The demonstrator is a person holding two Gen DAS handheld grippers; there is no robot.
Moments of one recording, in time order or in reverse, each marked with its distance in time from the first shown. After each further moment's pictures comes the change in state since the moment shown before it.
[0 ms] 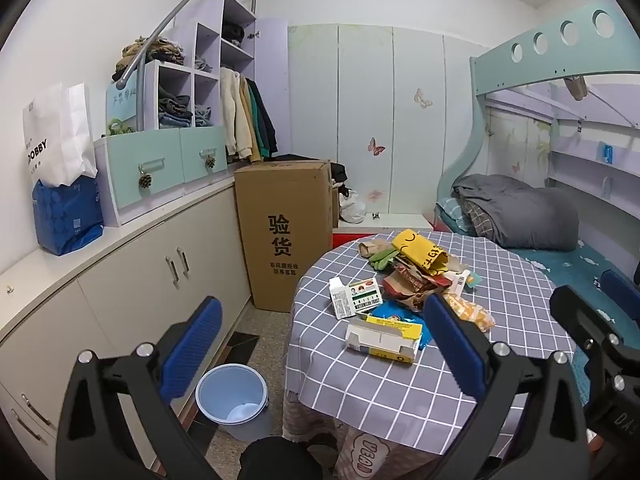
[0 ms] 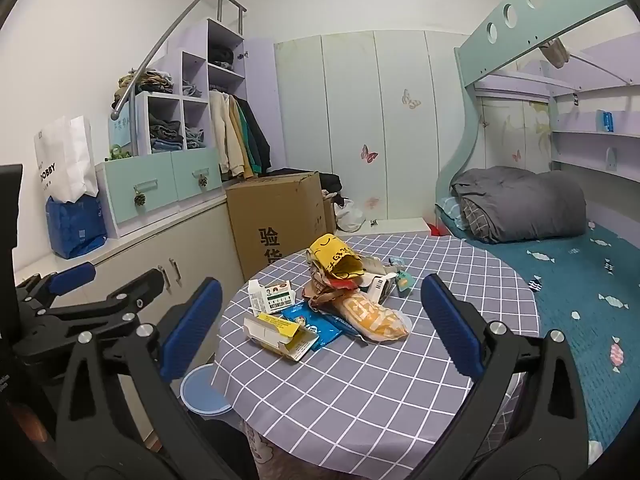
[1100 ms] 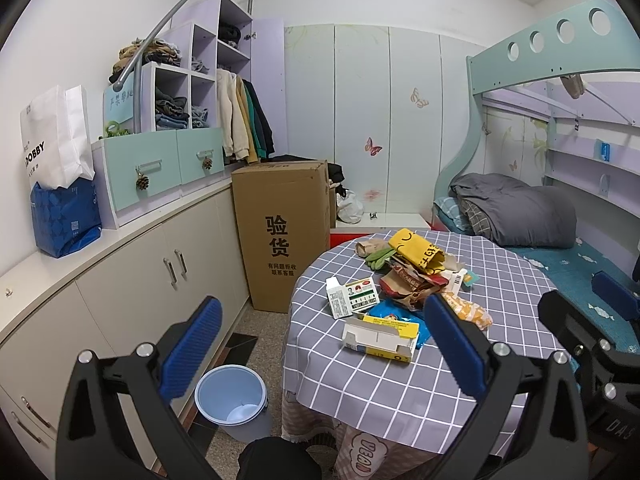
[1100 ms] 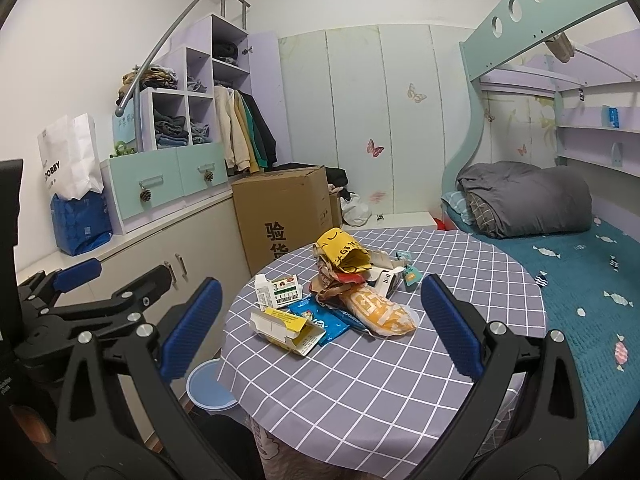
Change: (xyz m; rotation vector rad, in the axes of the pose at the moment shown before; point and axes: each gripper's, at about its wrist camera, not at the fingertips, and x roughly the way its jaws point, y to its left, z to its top) left arm 0.001 -0.004 0.008 0.002 0.006 0.003; right arm 0.001 0.006 -0.003 0.010 0.019 0.015
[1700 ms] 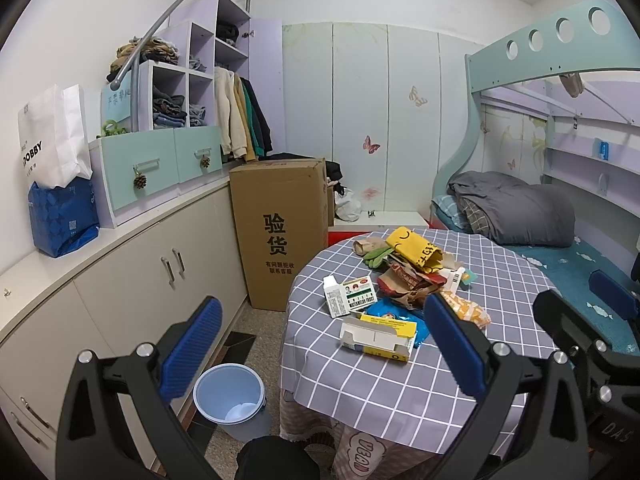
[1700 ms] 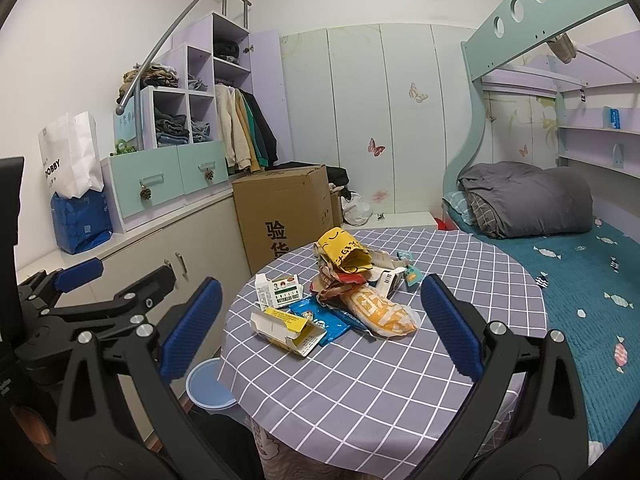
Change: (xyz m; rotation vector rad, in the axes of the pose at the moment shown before) left arm 0.003 0.000 0.001 0.004 0.007 -0.003; right arm 0.001 0.001 0.002 -0.001 0.007 0.003
